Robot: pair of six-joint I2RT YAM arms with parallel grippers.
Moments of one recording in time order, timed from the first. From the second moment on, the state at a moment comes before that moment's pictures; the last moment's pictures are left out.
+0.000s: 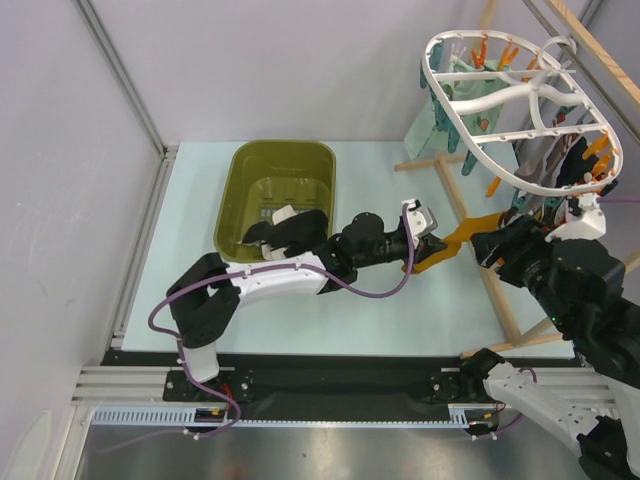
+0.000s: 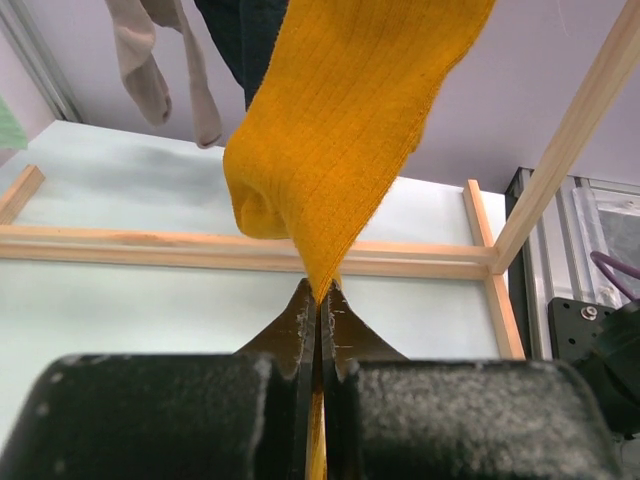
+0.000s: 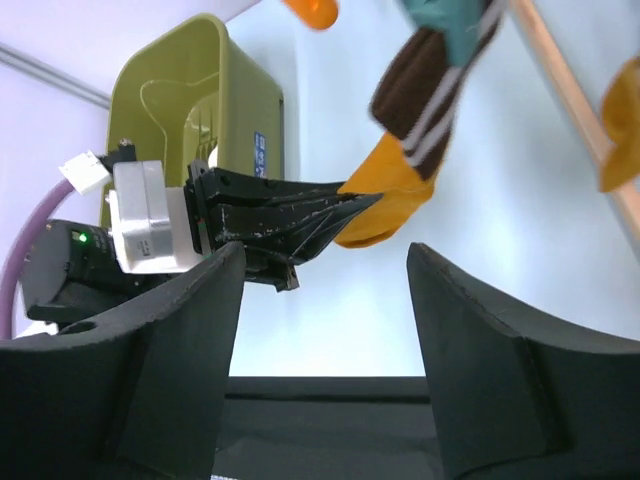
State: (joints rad) left arm -1.07 1.82 1.29 0.53 0.27 -0.01; right arm 0.62 0.70 1.46 -1.14 0.46 0.75
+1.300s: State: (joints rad) left arm -1.12 1.74 1.20 0.56 0.26 -0.03; right arm 0.63 0.96 1.63 -1.04 0.91 0.48
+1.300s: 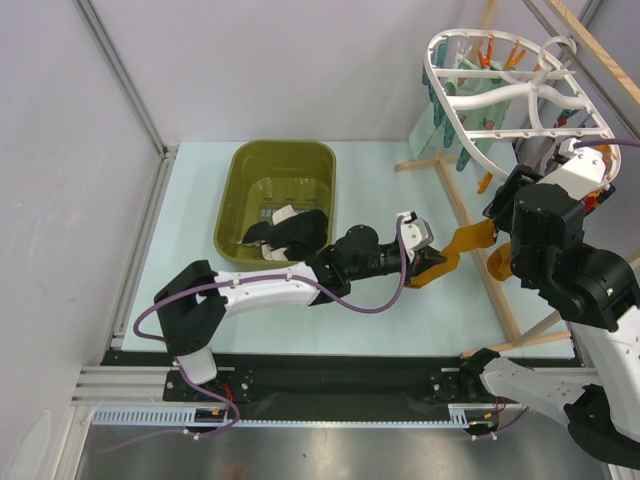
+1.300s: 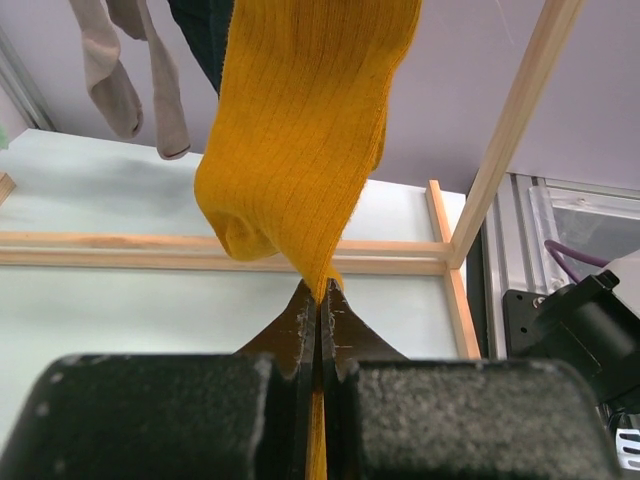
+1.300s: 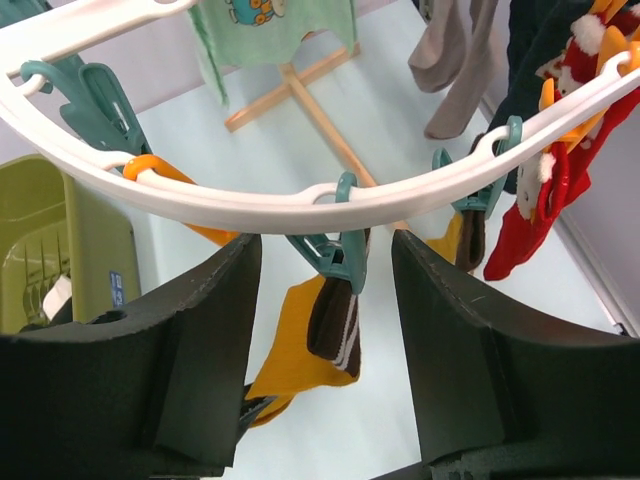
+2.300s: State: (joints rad) left arm -1.13 1.70 1.17 0.57 0.24 -0.03; right arm 0.66 0.96 1.53 -0.89 1.02 0.35
